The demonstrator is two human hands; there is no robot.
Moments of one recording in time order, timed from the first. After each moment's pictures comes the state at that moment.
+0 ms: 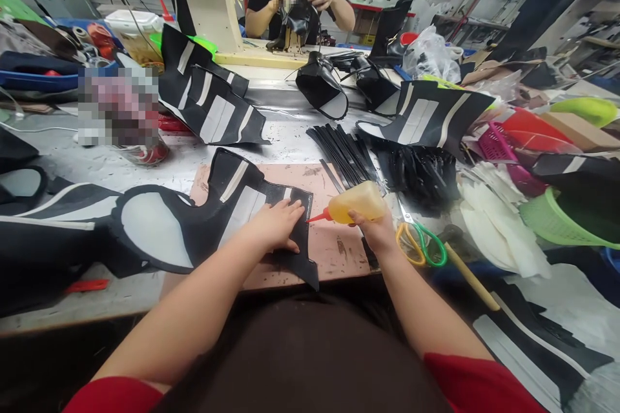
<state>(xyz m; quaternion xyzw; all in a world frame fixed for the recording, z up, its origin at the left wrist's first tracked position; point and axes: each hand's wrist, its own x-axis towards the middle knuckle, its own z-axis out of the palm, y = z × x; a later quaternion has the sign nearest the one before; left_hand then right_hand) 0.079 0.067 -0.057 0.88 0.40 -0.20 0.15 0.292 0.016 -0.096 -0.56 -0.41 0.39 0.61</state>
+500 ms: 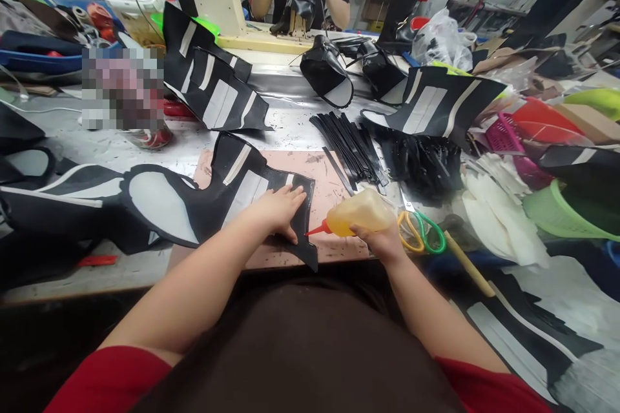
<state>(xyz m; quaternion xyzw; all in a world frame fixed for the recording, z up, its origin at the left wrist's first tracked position) 0.084 0.064 -0.054 0.88 0.39 -0.22 0.17 0.290 -0.026 -0.083 -0.55 -0.49 0.36 0.57</state>
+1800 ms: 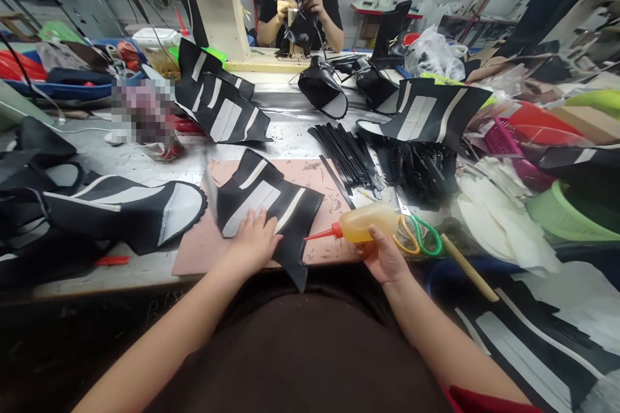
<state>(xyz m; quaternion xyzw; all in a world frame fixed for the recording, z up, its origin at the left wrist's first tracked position) 0.048 -0.010 -0.077 0.83 0.56 -0.06 0.00 0.297 -0.051 -0.095 -0.46 -0.16 0.61 0.62</state>
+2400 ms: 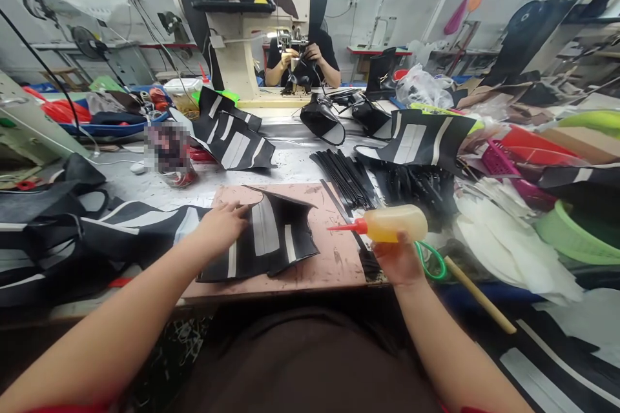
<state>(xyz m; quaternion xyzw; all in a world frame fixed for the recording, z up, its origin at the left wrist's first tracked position) -0.001 0.047 -0.007 0.88 0.45 -0.15 -0.04 0.323 -0.022 -0.088 -0.36 -0.21 0.56 0.72</state>
